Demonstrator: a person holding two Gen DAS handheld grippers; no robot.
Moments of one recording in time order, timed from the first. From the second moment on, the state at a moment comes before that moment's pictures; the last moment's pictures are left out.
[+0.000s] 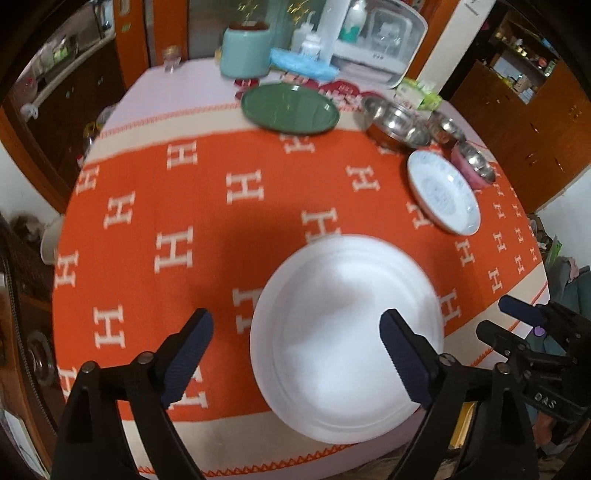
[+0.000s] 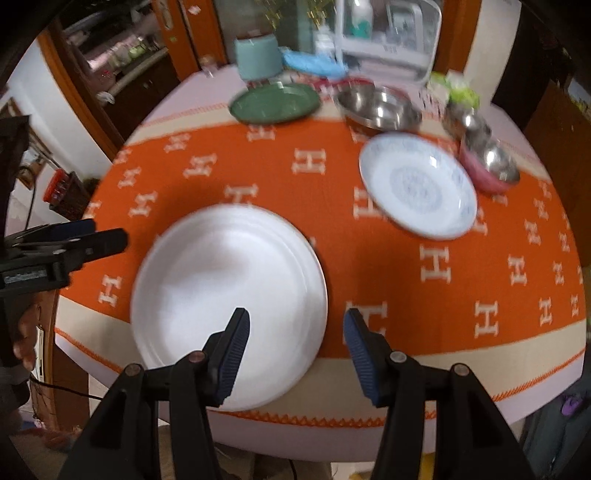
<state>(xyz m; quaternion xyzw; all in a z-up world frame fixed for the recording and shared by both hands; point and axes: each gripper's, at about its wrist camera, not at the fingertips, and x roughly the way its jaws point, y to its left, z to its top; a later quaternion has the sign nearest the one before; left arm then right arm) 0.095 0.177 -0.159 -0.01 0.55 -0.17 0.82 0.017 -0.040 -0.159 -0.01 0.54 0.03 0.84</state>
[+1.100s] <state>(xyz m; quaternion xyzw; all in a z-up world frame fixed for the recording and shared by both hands) 0.251 0.128 -0.013 0.03 0.44 -0.13 0.89 0.199 -0.120 -0.007 0.02 0.45 0.07 0.89</state>
